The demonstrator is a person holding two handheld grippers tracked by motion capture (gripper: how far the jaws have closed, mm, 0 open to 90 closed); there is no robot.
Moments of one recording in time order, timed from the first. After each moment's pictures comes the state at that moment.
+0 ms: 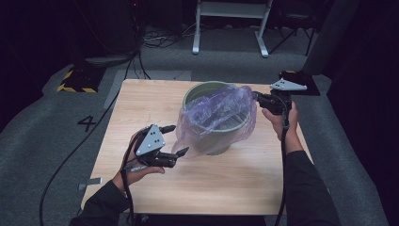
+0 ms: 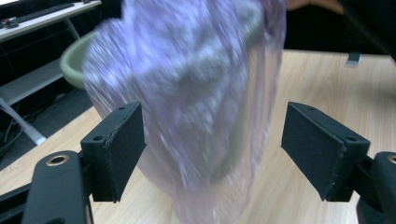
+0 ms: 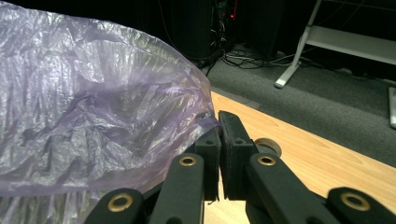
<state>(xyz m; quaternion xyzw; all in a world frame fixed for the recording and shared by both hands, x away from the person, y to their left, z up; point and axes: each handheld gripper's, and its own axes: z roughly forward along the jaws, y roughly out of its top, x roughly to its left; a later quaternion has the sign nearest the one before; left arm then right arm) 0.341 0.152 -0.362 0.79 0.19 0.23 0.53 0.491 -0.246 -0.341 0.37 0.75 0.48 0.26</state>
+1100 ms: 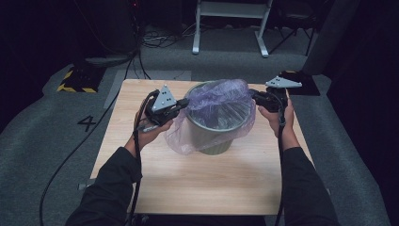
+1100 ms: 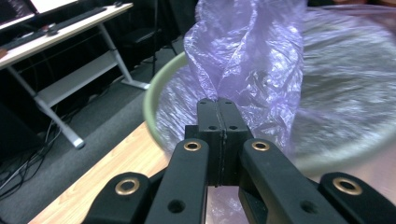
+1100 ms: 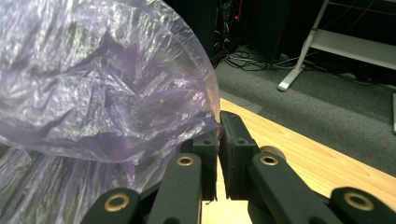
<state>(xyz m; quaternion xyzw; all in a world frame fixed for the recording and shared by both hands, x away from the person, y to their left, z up) 0.436 0.137 -0.331 0.80 0.21 0.28 0.50 0.500 -0.236 -0.339 0.36 0.76 0.47 0.26</state>
